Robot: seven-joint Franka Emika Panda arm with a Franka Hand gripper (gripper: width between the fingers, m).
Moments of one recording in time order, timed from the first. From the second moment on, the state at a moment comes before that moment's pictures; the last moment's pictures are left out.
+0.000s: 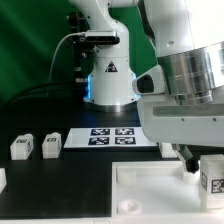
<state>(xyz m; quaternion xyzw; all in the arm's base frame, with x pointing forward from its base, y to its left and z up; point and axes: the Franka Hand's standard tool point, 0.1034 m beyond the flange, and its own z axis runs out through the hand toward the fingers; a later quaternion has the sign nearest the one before) 0.630 0.120 0.074 -0.92 0.36 -0.02 0.12</state>
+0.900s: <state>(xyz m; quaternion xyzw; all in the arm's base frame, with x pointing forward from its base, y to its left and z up) 0.631 0.123 0.074 -0.97 0.21 -0.05 0.06</state>
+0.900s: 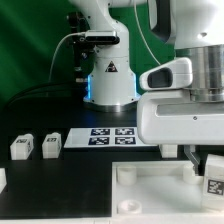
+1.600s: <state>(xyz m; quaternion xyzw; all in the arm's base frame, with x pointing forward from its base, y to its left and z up) 0.631 0.121 0.075 -0.69 0.71 0.05 0.14</state>
